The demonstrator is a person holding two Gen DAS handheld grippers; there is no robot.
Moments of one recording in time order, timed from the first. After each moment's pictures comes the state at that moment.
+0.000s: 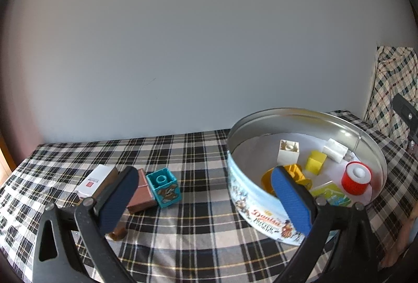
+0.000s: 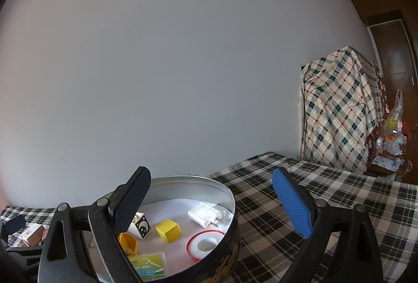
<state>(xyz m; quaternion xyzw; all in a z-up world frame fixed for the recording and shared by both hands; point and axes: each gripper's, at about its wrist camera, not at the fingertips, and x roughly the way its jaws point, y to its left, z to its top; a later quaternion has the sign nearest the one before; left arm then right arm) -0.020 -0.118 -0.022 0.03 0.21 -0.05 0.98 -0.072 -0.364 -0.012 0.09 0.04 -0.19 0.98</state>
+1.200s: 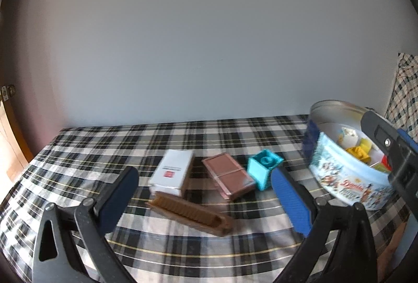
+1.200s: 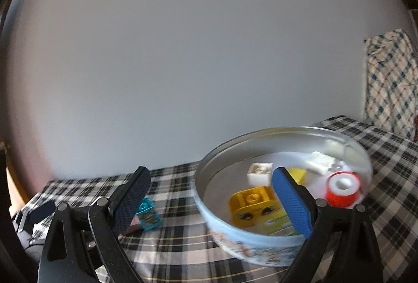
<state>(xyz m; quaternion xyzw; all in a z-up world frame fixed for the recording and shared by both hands) -0.002 0.004 -0.031 0.02 0.24 -0.01 0.97 -0.031 -0.214 -0.027 0.09 0.14 -0.05 0.99</state>
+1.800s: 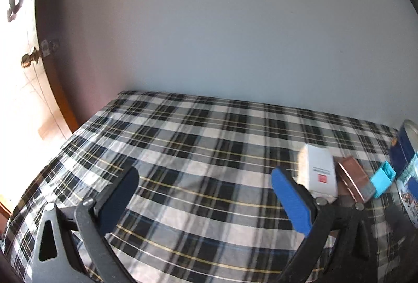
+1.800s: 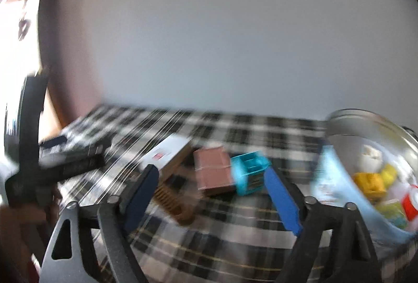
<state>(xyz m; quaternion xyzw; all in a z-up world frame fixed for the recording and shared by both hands) 0.042 0.147 -0.048 -0.04 0.31 0.13 0.94 0.018 -0.108 -0.049 -0.02 0.29 0.15 0.95</state>
